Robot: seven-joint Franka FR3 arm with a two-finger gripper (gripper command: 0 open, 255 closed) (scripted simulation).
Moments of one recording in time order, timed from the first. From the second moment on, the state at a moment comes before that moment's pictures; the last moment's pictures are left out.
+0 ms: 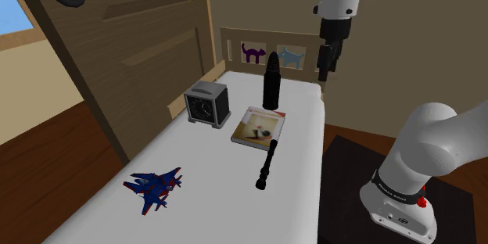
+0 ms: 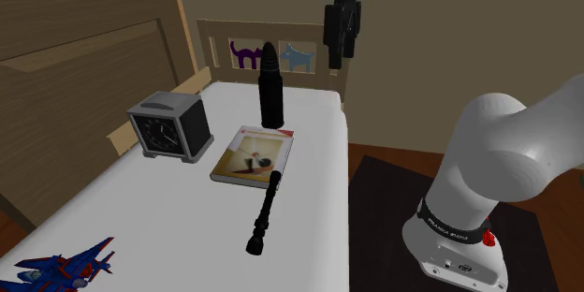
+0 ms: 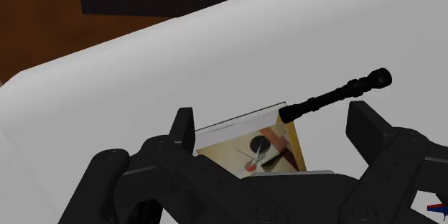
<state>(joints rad) -0.02 -0.77 0.05 -2.33 0.09 1.47 -0.07</state>
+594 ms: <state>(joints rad) -0.07 -0.86 0.24 -2.56 0.23 1.68 0.29</state>
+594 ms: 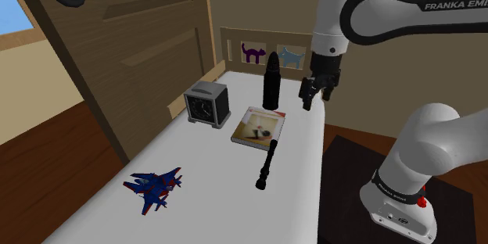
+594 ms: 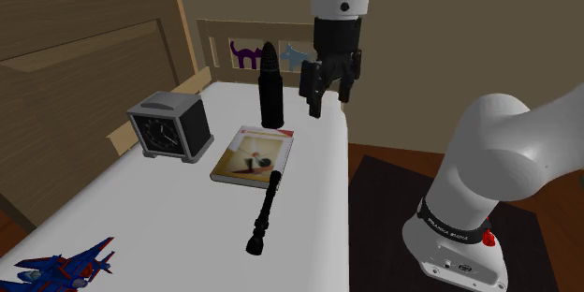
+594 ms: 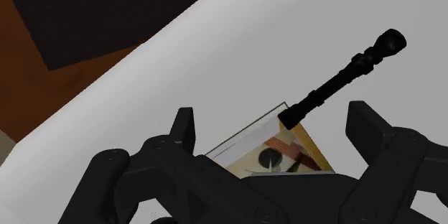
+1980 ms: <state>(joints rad) -0.46 -0.41 1.07 -2.64 0.43 2.43 1.39</state>
